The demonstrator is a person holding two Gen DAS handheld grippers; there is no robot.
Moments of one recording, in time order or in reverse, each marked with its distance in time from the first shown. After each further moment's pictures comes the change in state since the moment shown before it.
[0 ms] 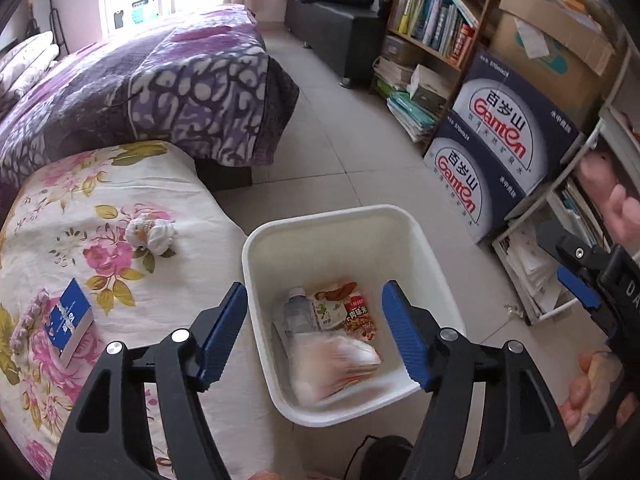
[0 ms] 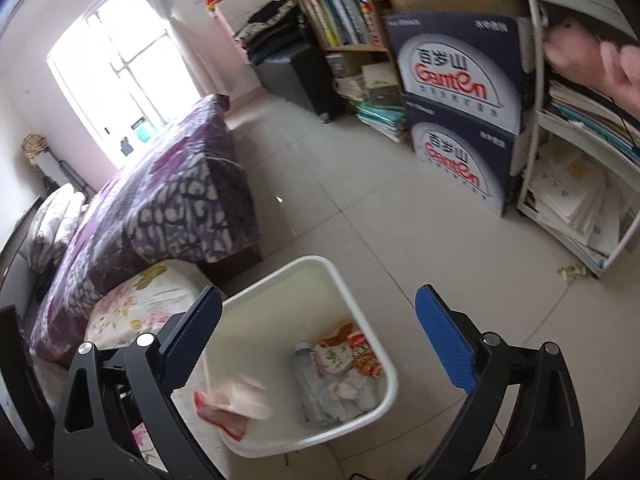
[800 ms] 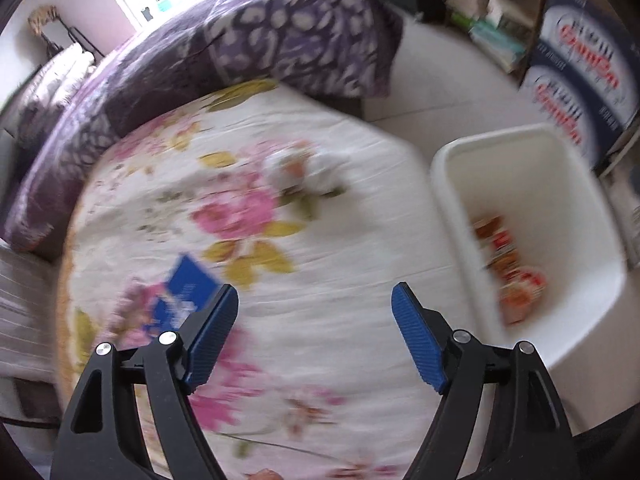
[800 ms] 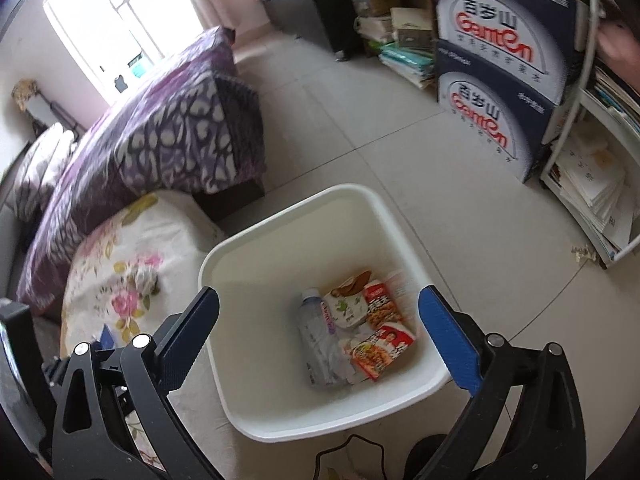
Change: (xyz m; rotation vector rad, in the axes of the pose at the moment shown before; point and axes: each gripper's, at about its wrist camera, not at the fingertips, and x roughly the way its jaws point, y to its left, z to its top) left arm 0.040 0.124 -0.024 0.117 0.195 0.343; right arm 0.064 0.072 -0.036 -0.145 0.215 -0.035
